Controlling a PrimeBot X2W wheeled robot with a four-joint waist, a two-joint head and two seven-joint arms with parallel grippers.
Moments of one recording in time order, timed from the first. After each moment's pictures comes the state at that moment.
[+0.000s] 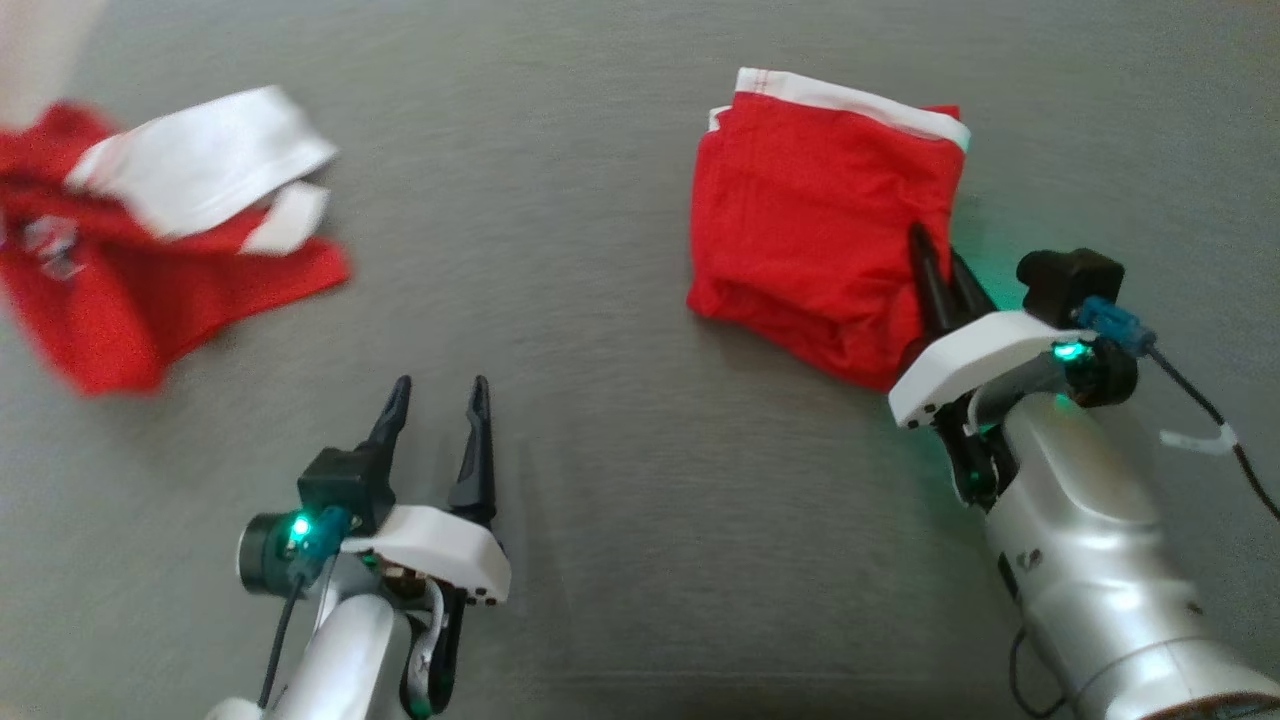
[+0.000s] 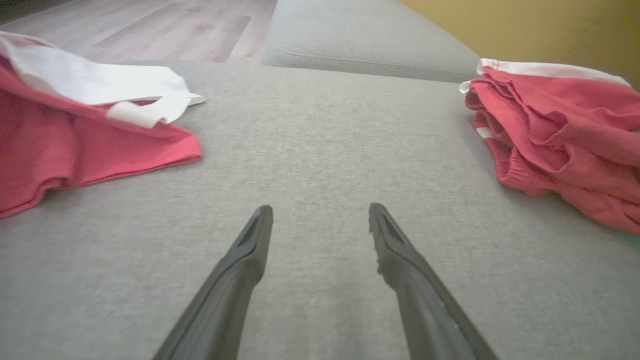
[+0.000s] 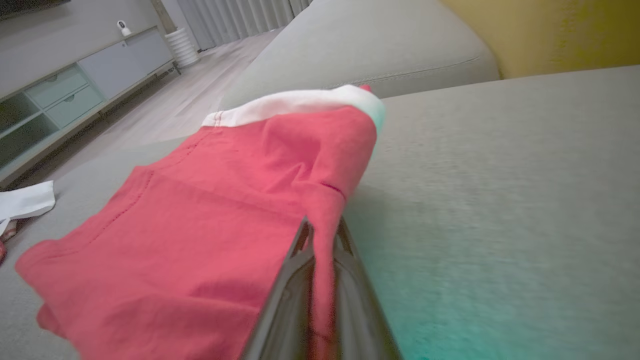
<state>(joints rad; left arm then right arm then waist) -0.18 0.04 -0.31 0.35 -0.22 0.11 -0.26 -0.66 -0.06 0.23 0.95 0.34 0.12 -0.25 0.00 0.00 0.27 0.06</state>
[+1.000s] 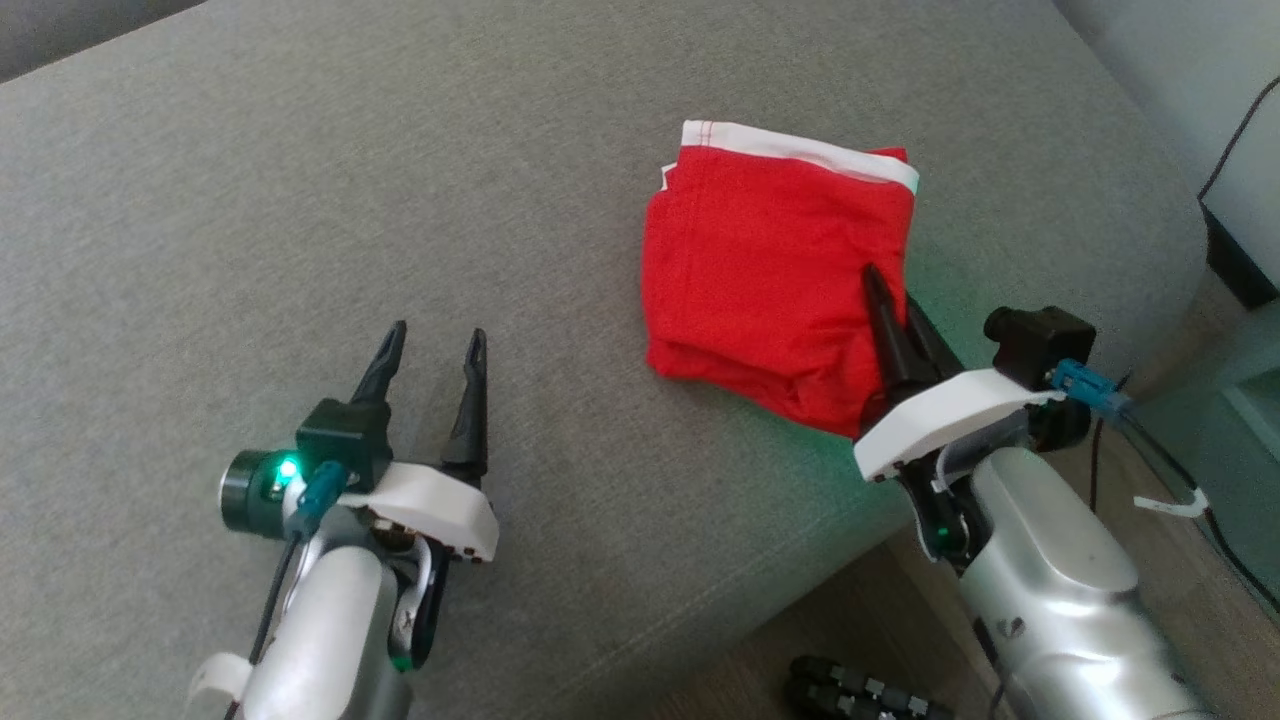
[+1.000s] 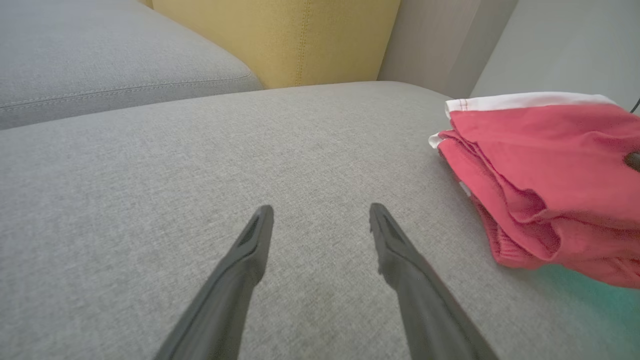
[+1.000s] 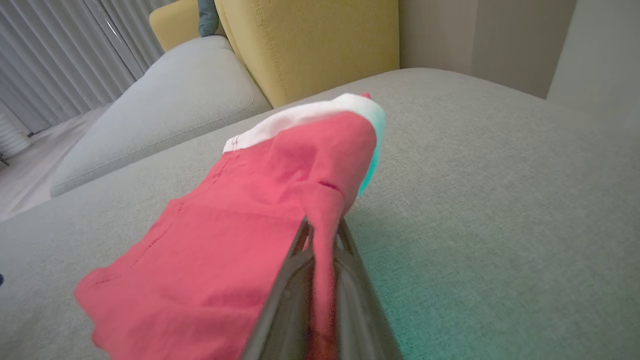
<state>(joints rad) -0.26 0.04 -0.28 0.38 -0.12 0.03 -0.26 -0.50 -0.06 0.33 0.73 0.45 0.12 -0.25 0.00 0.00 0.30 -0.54</state>
